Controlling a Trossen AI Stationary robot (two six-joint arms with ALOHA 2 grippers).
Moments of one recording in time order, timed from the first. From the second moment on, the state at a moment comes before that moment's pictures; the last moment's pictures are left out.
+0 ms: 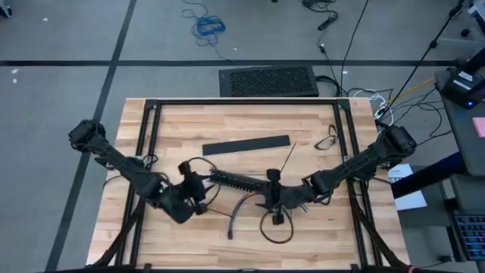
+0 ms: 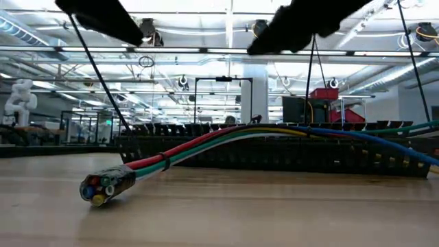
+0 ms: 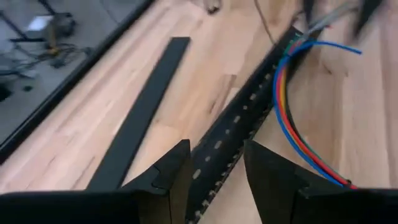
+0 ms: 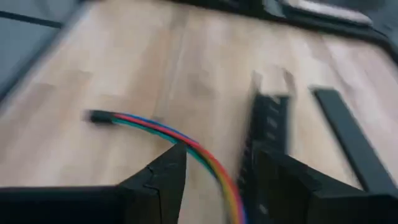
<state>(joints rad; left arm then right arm) -0.63 1.33 0.92 -0.59 -0.88 -0.69 0.43 1.56 0.93 0.04 0.35 0.06</state>
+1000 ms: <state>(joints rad) -0.73 1.74 0.92 -0.18 -0.81 -1.15 0.18 1.61 0.93 -0.11 -0.14 -0.18</state>
